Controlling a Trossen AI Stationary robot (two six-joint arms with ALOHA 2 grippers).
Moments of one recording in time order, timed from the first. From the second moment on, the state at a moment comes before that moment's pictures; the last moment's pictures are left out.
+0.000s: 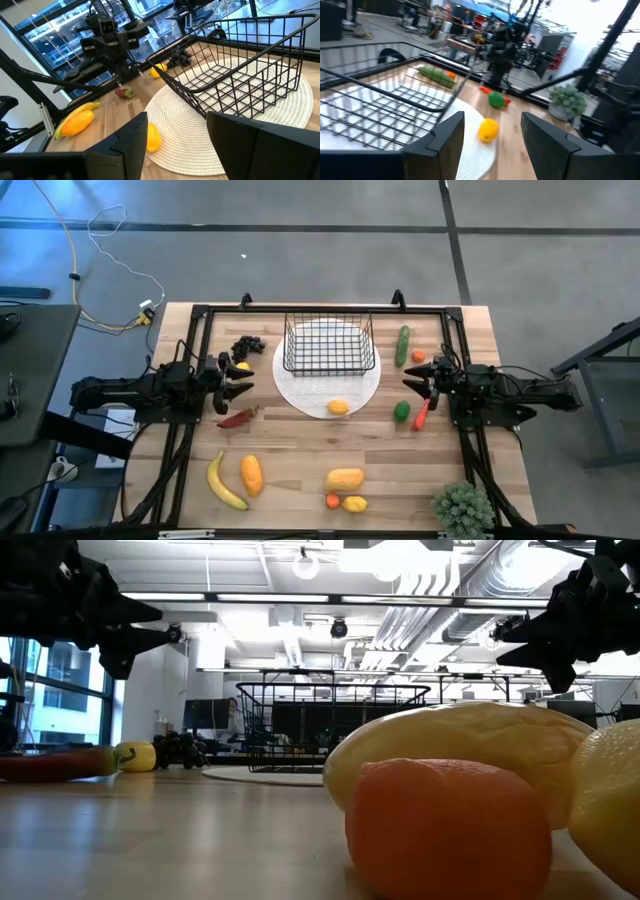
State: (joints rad) left arm 0.17 0.05 0.01 0.02 -0.09 -0.33; right arm 0.00 0.01 0.08 -0.20 0.24 0.47
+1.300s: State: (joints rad) left arm 0.05 0.84 0.54 -0.88 0.01 -0.74; right arm 0.00 0.01 0.08 -0.20 0.24 0.47
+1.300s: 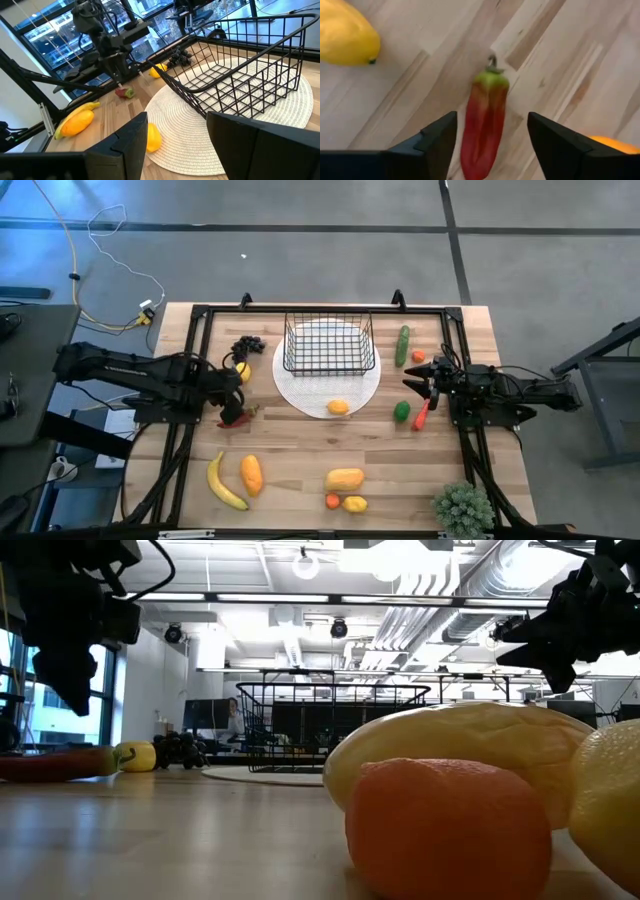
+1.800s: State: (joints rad) left arm -0.01 1.04 0.54 -0.80 0.01 -0.73; right arm 0.00 0.01 0.08 -0.20 0.24 0.47
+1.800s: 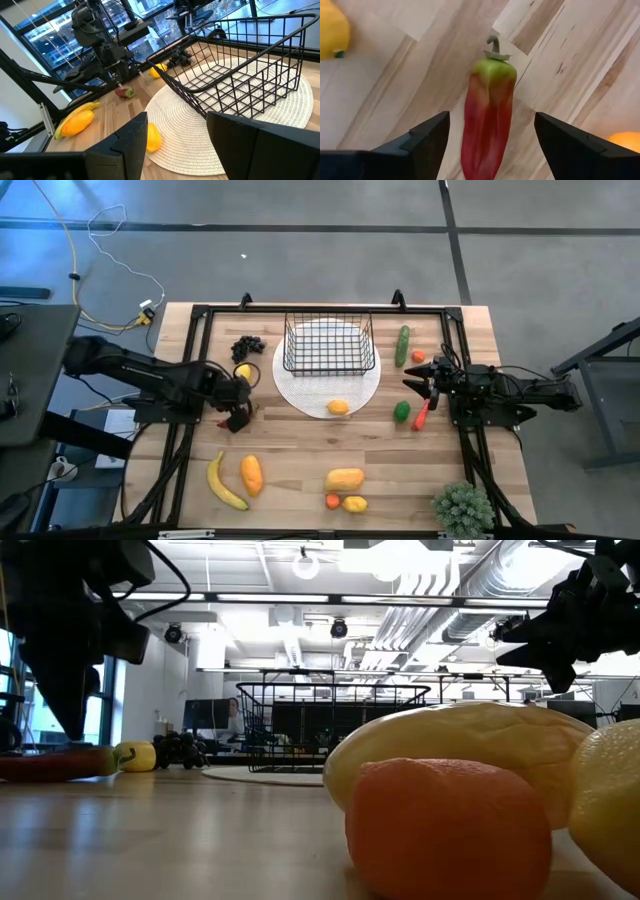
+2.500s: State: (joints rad) left arm -0.03 1.34 0.55 -0.68 -0.02 -0.74; right arm 0.00 0.01 0.08 -0.20 0.24 0.47
